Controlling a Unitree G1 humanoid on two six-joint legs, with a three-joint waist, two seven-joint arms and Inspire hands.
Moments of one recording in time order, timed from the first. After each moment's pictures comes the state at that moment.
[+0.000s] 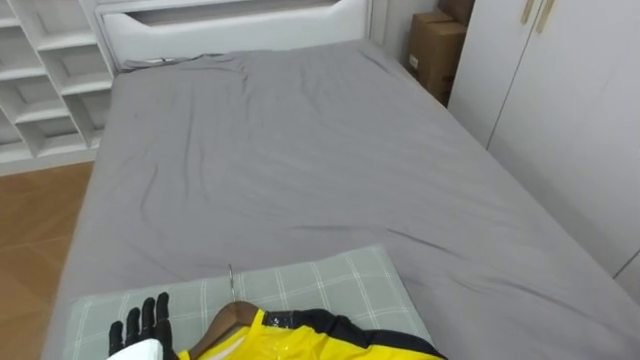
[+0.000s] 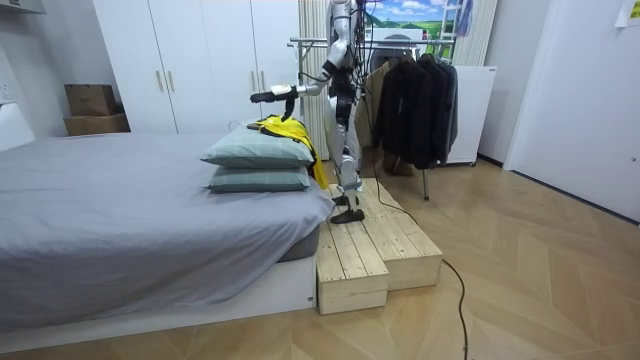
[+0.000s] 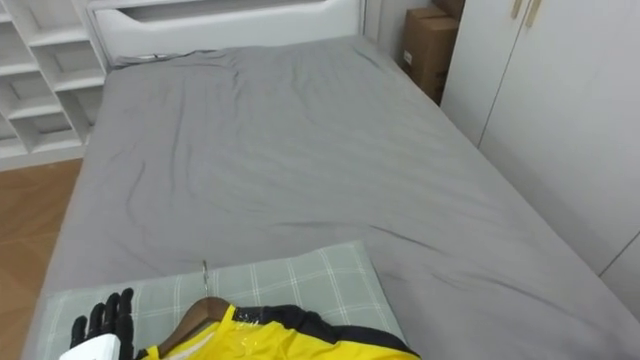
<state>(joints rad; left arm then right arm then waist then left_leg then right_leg) 0.08 0.19 -0.04 0.83 0.97 -0.07 0.77 0.16 -0.23 -0.04 1.33 0.27 0.00 0.06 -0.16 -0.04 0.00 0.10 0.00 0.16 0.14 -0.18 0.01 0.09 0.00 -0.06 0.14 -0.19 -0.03</state>
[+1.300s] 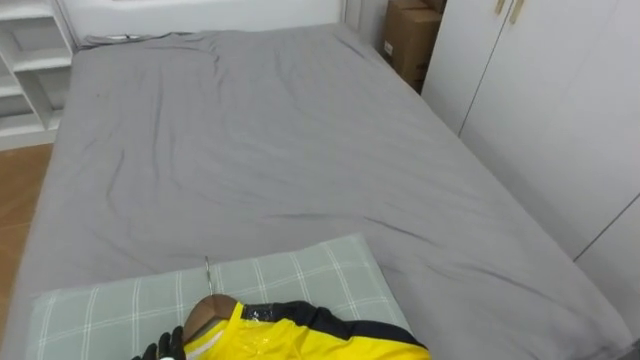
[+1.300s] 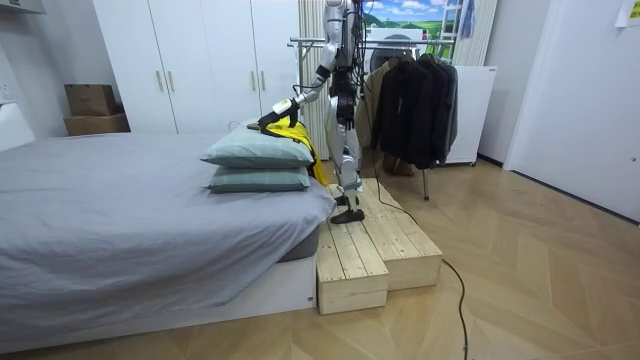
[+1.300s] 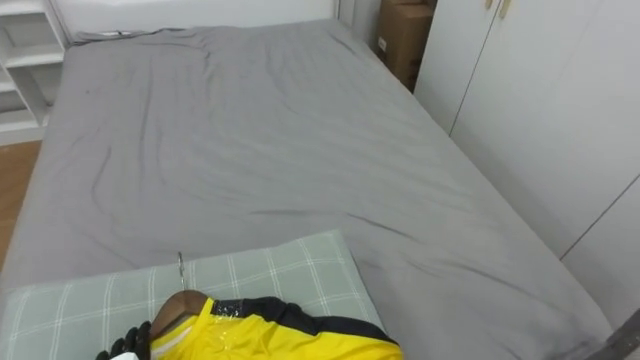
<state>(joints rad) -0.04 0.17 -0.13 1.04 0.81 0.00 0.60 0.14 -0.22 -0.01 1.33 0.22 0.09 0.00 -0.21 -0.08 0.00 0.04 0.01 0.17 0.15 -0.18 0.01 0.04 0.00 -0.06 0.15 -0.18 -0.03</state>
